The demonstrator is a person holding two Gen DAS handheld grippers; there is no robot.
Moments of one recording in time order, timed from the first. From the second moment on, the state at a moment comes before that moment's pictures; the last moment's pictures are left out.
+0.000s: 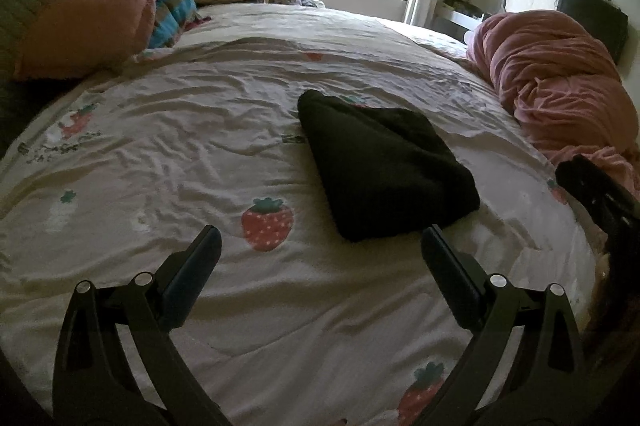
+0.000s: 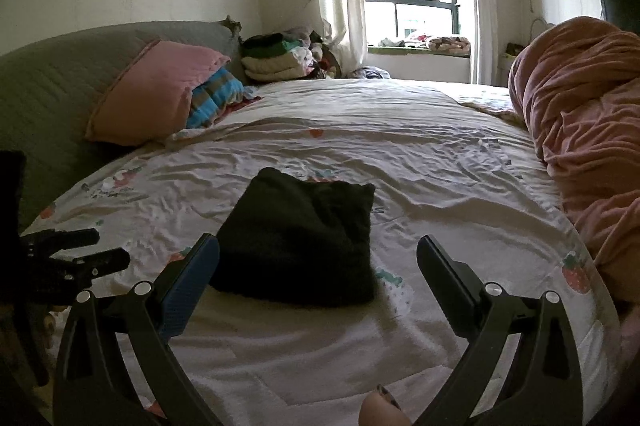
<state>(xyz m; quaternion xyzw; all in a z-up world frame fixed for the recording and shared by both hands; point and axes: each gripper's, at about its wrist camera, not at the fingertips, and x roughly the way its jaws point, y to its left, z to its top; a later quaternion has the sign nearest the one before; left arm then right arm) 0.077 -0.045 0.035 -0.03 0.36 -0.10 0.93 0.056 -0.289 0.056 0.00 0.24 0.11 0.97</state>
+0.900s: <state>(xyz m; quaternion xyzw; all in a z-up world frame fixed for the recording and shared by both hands) 0.042 -0.022 -0.006 -0.04 0.35 -0.09 0.93 0.006 -0.257 0.005 -0.03 0.24 0.08 0.97</state>
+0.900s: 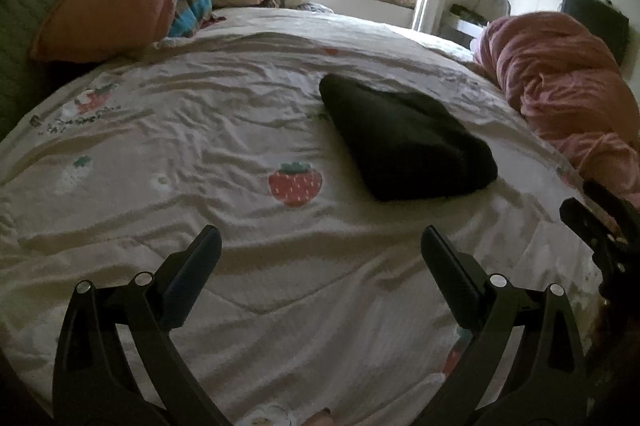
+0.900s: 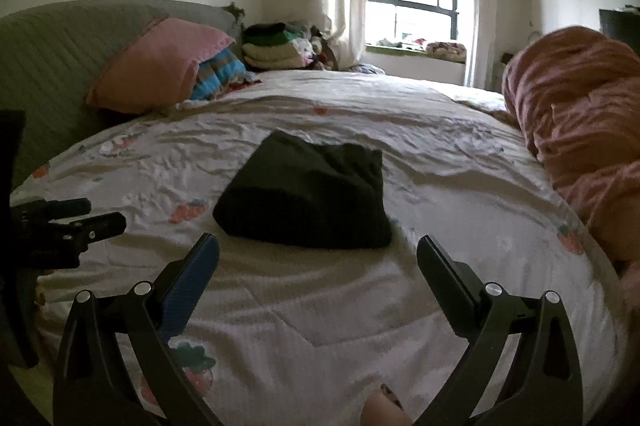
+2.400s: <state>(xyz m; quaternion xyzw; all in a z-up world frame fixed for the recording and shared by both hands) 0.045 -0.021 -0.024 -0.04 0.38 -0.07 0.92 0.017 -0.254 -0.035 -0.01 0.32 0.04 0.95</state>
